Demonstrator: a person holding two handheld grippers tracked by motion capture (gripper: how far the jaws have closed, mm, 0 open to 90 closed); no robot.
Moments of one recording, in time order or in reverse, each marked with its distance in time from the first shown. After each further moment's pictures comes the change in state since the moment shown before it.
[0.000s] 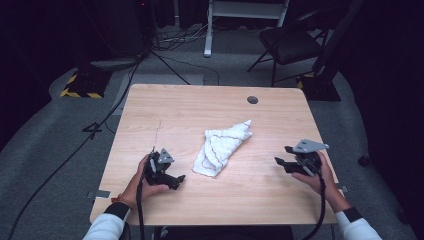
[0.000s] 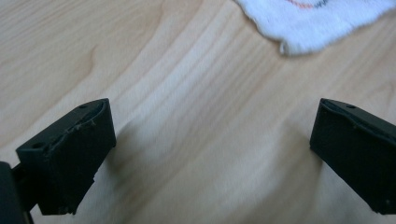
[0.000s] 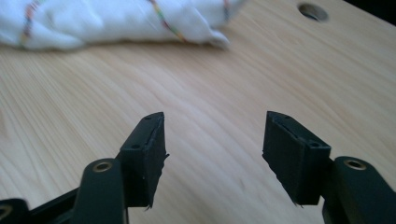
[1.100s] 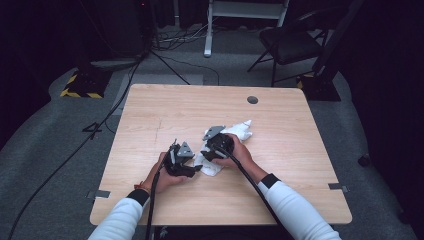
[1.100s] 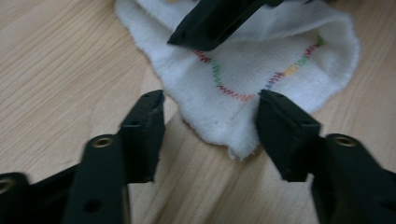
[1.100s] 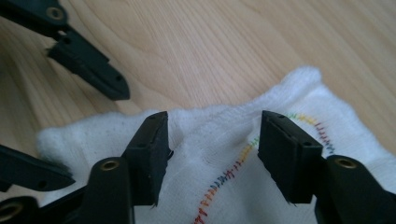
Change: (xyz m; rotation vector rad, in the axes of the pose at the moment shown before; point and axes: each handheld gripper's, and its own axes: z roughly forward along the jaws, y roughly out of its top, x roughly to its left) left arm -0.017 0.040 0.028 -0.053 -0.149 0.154; right arm 0.125 0.125 0.171 0.164 0.147 -0.213
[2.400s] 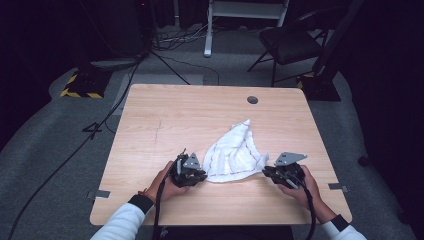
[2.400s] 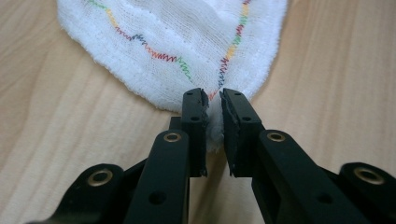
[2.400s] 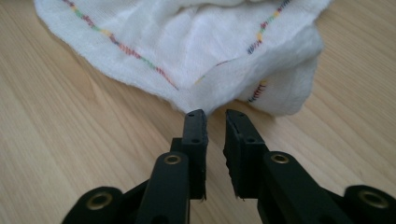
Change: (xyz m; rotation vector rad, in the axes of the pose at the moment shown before) left arm -0.044 0.001 -0.006 0.052 -0.126 0.077; right arm -0.017 -0.174 -0.143 -0.058 -0.038 0.205
